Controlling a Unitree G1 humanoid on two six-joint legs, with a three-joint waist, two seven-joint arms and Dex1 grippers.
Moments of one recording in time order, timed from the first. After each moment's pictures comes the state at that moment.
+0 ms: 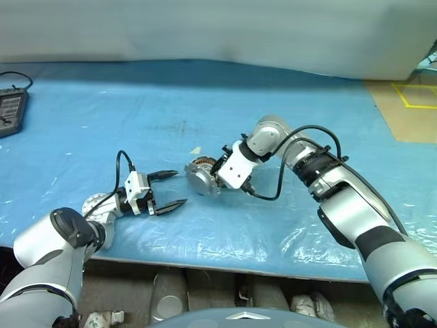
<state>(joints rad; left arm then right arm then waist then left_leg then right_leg) -0.86 0.57 0.84 2.08 0.63 -1.26 -1.32 -1.02 -0.43 0.59 0.66 -0.23 -0.60 1.44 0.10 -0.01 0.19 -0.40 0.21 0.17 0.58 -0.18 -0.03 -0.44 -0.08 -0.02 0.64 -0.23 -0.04</state>
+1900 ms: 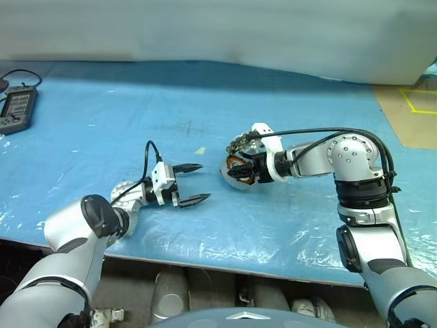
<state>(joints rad) -0.98 0.43 0.72 2.08 0.58 -1.24 -1.28 -0.80 -0.44 0.01 0.00 1.09 1.61 0.01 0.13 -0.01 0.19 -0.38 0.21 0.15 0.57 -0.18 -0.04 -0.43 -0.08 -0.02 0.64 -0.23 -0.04</state>
